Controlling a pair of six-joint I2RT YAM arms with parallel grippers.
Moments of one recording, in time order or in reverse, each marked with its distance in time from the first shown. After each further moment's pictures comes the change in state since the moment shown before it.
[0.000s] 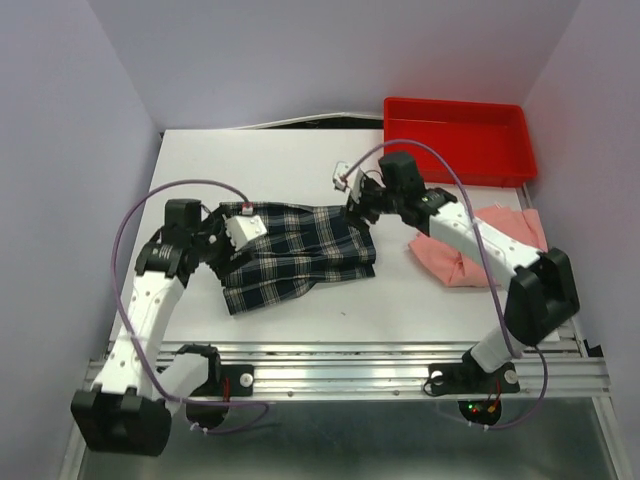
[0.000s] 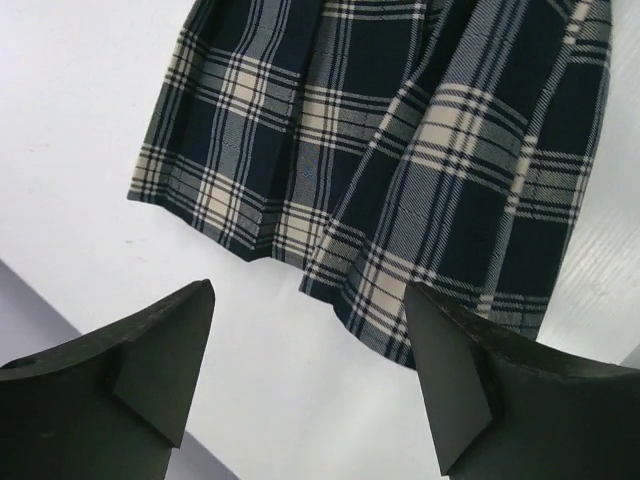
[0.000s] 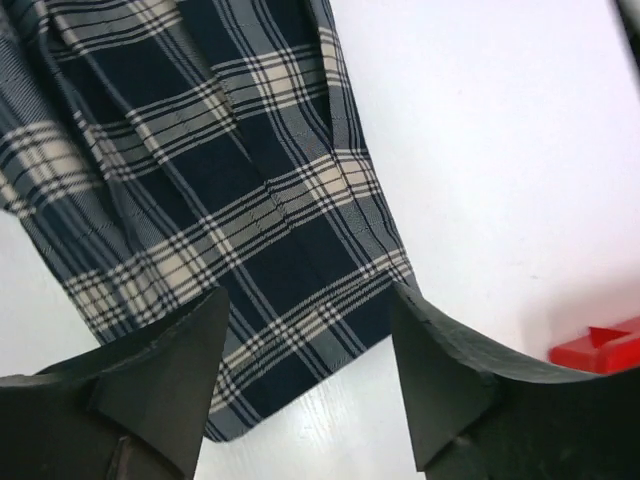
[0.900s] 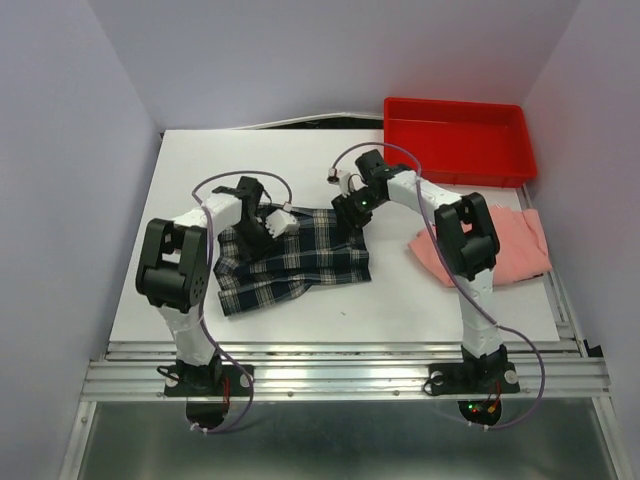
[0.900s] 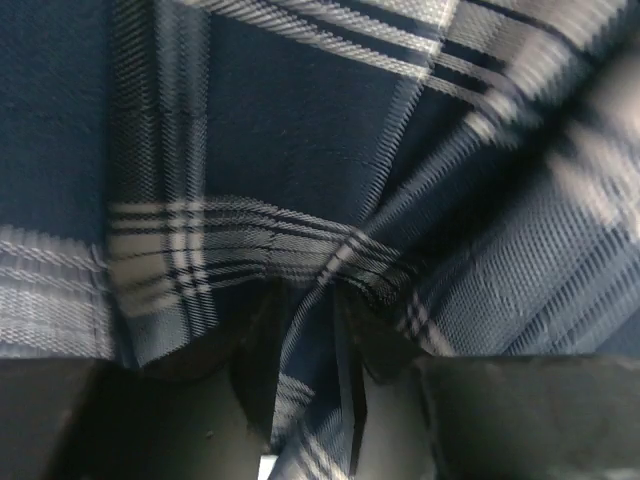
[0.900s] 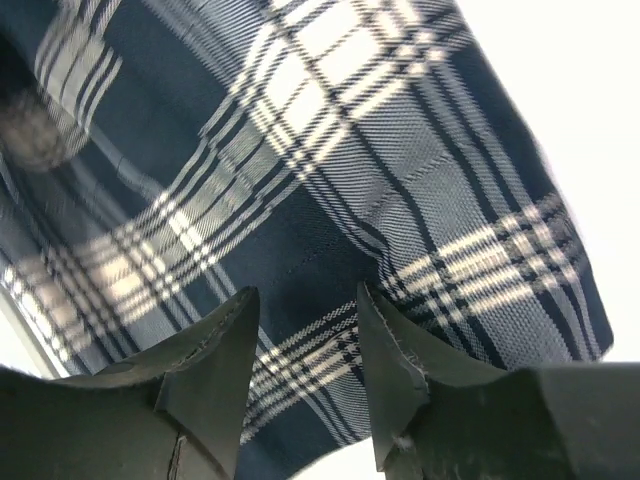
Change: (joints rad) left arm -0.163 0.873 0.257 -0.021 -0.161 -0.159; right arm -0.100 0.704 0.545 -0.454 -0.132 0.370
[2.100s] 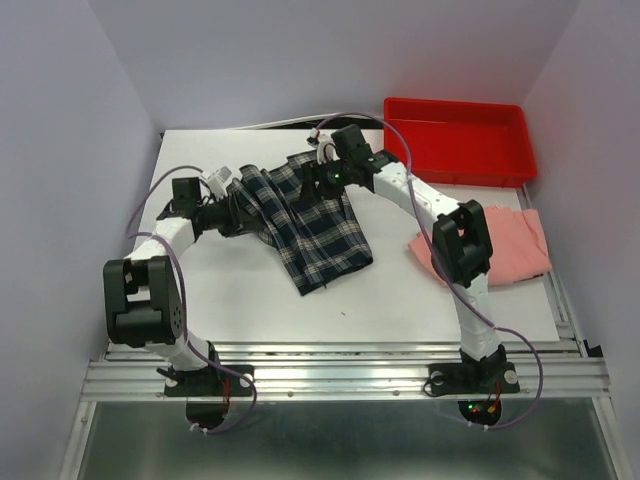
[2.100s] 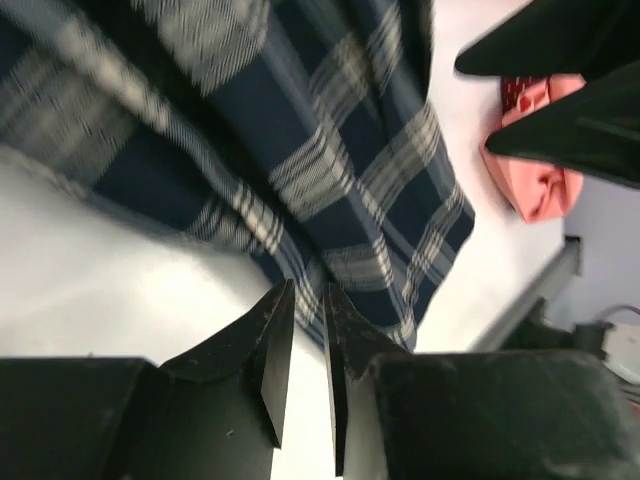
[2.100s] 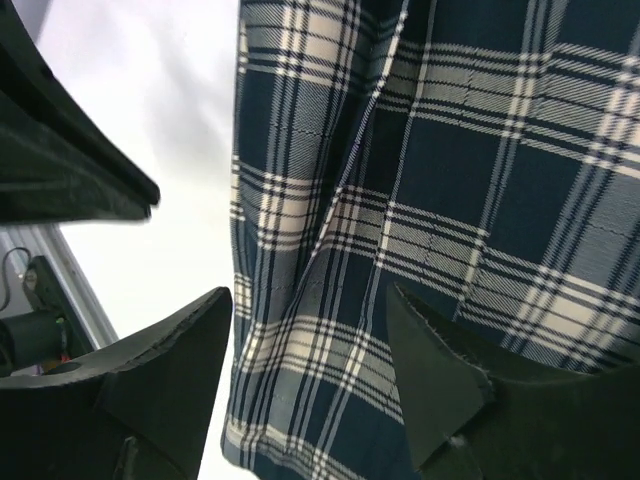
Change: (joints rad) left arm 0.339 -0.256 -0.171 0.563 0.567 -1.093; right arm 0.108 -0.058 0.194 0.212 0.016 0.456
